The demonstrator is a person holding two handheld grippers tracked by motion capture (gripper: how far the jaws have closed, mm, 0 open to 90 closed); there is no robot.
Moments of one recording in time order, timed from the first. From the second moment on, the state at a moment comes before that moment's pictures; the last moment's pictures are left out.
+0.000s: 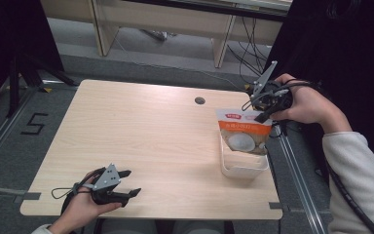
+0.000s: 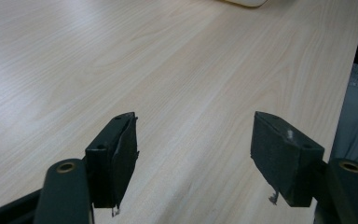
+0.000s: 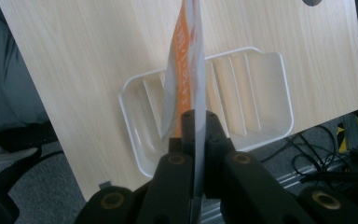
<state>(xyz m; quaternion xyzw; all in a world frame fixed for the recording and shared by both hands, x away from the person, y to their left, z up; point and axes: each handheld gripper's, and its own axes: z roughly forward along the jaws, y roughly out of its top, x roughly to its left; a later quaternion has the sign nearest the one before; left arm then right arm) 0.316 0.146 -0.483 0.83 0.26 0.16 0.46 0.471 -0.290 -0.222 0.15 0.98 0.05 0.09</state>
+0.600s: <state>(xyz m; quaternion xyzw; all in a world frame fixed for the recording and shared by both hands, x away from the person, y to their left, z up) 0.316 0.147 -0.483 0.83 0.26 0.16 0.47 0.477 -0.289 -0.240 0.14 0.99 0.04 0.09</state>
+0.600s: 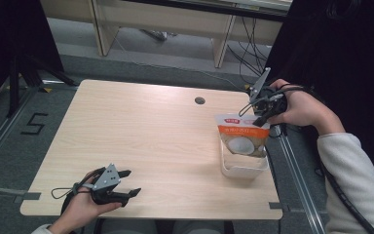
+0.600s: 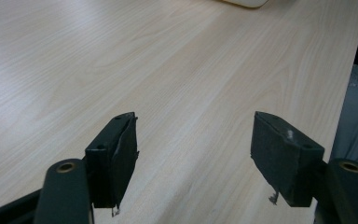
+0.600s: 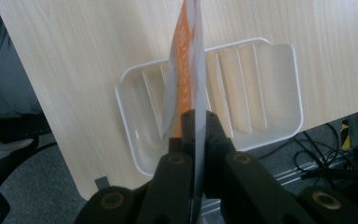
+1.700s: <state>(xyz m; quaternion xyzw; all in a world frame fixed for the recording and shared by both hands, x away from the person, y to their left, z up) 0.316 0.147 -0.482 0.83 0.26 0.16 0.47 0.484 -0.286 -0.258 0.10 0.99 0.00 0.10</state>
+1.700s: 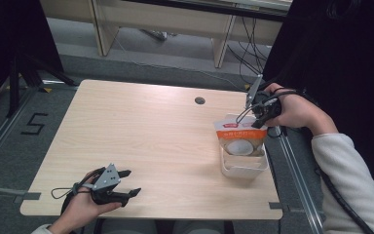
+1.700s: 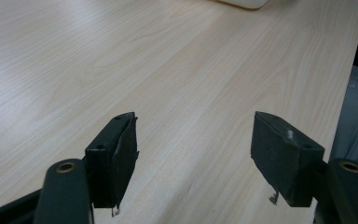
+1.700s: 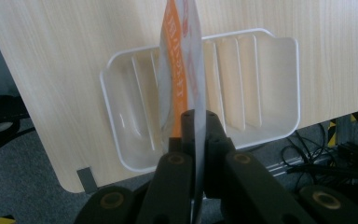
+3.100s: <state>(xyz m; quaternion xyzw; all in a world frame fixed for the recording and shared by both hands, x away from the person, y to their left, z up) 0.315 0.147 -0.482 0.83 0.26 0.16 0.47 0.418 -0.203 -0.311 0.04 0.98 0.15 0.16</state>
